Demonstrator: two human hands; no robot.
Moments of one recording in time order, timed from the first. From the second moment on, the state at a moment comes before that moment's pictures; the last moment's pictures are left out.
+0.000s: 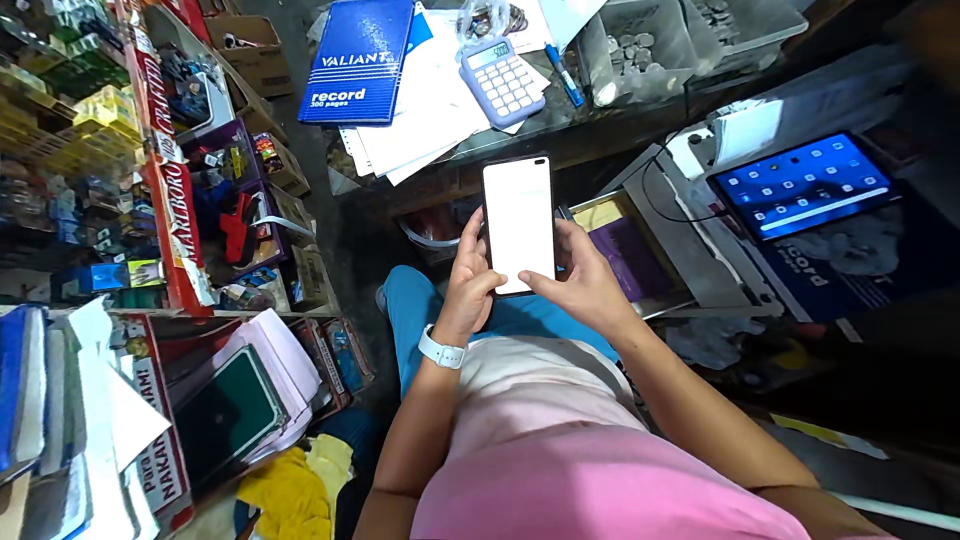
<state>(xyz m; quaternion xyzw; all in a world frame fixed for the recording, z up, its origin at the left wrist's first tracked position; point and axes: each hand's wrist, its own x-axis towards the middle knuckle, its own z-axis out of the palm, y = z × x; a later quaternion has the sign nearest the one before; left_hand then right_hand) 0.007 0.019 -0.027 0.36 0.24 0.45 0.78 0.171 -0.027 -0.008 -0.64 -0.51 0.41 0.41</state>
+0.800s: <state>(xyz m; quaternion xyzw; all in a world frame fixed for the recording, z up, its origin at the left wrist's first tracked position) 0.007 0.018 -0.028 0.36 0.24 0.44 0.79 0.180 -0.023 -0.001 -0.61 -0.43 0.47 0.46</state>
